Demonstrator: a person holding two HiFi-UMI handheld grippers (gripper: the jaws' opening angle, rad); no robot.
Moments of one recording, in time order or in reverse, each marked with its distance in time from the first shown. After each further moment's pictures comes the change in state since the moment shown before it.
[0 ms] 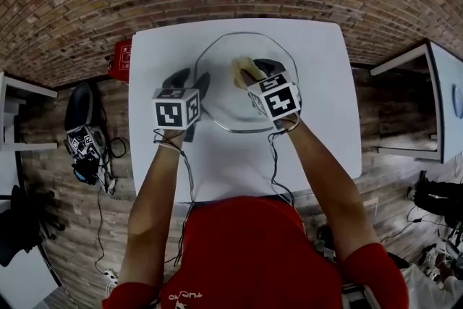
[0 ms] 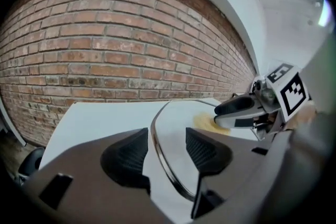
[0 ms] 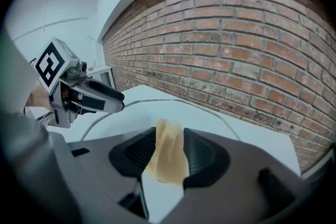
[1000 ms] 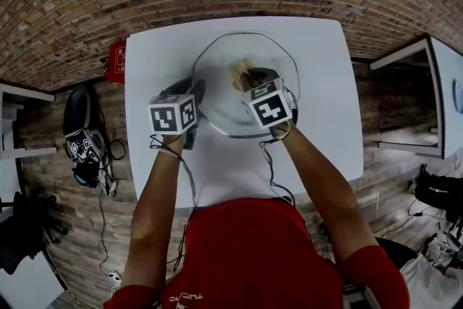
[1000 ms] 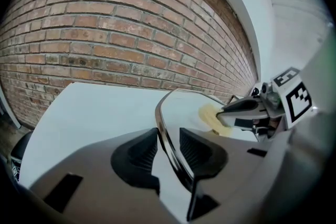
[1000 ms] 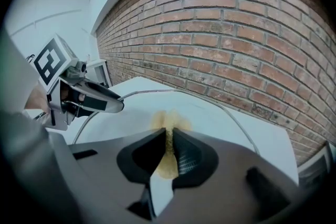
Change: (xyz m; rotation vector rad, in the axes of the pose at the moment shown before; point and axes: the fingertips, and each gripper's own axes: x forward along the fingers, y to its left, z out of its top) left arm 0.018 0.013 -0.027 -0.114 0.081 -0.042; right arm 0.015 0.010 -0.013 0.019 0.092 -0.033
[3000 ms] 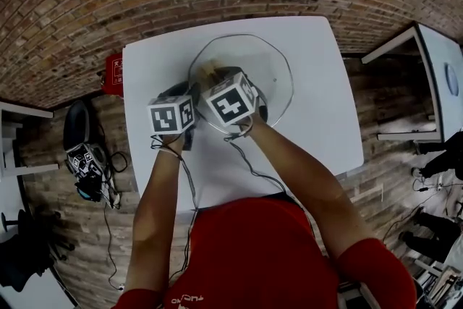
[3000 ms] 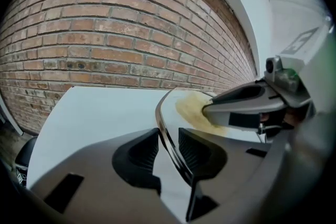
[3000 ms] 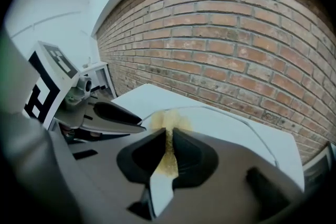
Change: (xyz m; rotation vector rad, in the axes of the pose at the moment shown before) left arm -0.006 -0.002 0.000 0.047 0.017 0.008; right arm 0.007 0.057 0.046 0.022 -0.001 -0.002
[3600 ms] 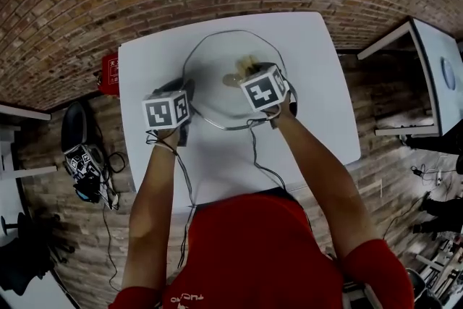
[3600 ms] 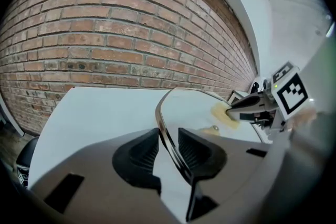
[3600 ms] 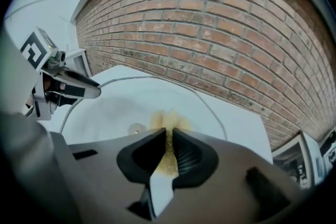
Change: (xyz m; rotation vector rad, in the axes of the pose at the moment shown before) left arm -0.001 0.001 -0.001 0.009 0.002 0.007; right arm -0.030 -0.096 -0.079 0.053 0.155 -0.192
